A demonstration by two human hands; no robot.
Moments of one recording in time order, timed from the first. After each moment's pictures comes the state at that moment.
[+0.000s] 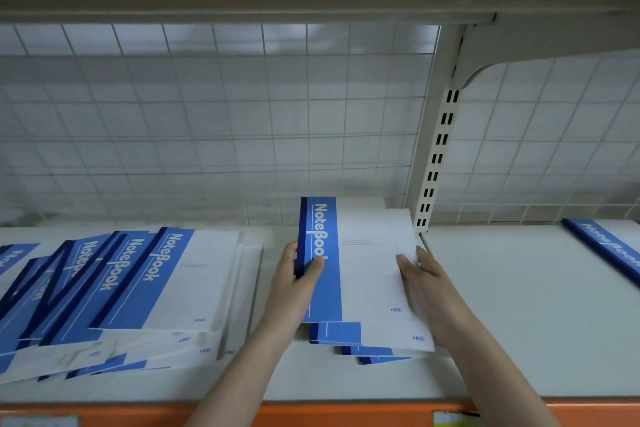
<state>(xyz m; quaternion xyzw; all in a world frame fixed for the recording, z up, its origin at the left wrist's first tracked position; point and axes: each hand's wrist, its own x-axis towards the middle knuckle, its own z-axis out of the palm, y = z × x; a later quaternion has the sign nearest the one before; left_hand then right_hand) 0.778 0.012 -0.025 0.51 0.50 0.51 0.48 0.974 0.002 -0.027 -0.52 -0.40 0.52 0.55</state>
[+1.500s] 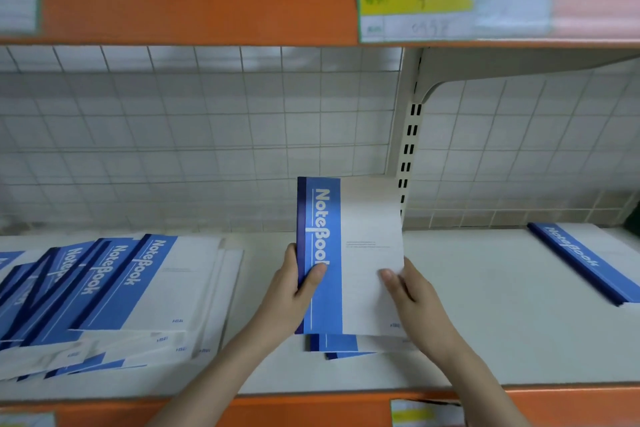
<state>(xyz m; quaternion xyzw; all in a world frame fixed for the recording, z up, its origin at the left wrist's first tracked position) 0.799 -0.003 -0.015 0.68 0.42 0.46 0.40 0.992 -0.042 -0.013 -0.53 -0.62 0.29 0.50</state>
